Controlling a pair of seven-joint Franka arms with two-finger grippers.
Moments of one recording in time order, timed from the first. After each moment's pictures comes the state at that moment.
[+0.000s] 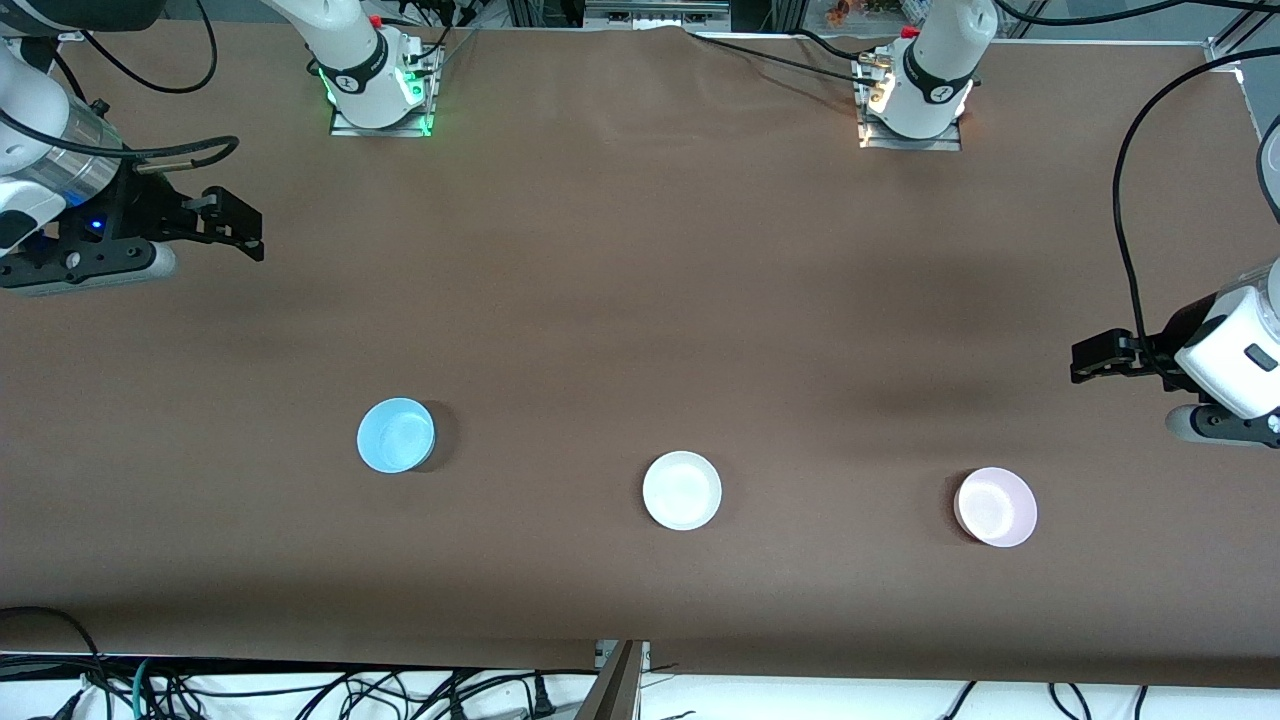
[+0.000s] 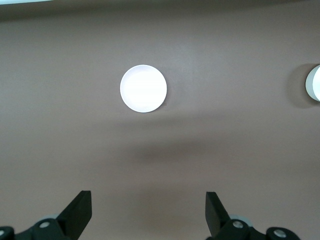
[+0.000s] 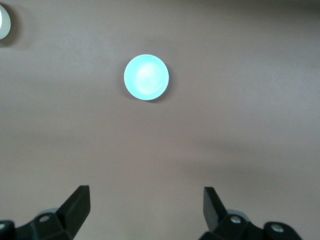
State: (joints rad) left arm -0.17 0.49 0.21 -1.03 -0.07 1.46 0.08; right arm 0.21 0.09 -0.06 -1.50 0.01 1.56 -0.01
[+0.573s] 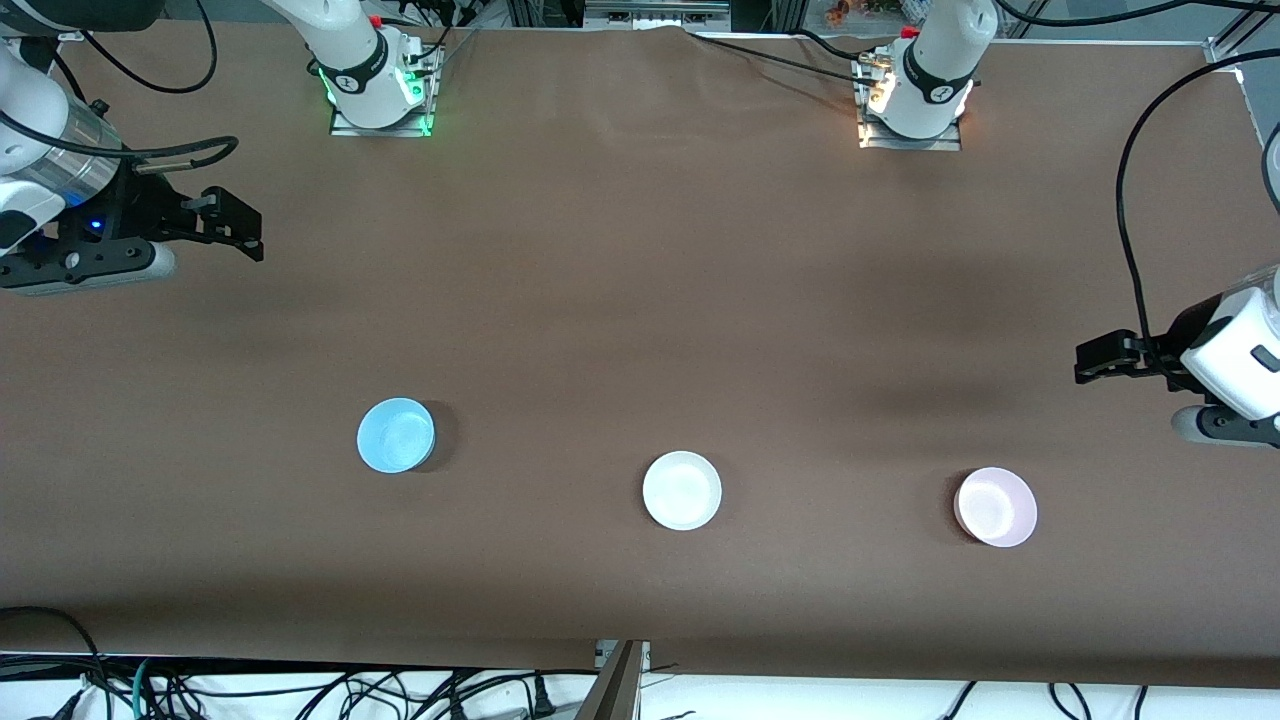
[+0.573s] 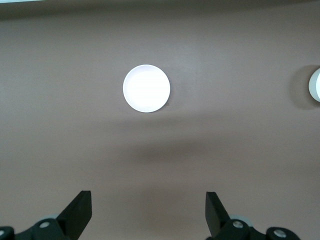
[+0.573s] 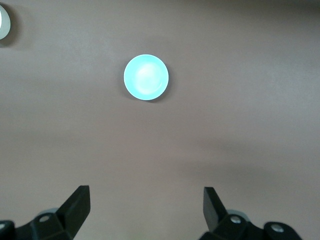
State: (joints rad) left arm -0.15 0.49 0.21 -1.04 -0.07 1.47 0.09; right arm 0.21 0.09 -0.06 -1.50 0.01 1.56 -0.01
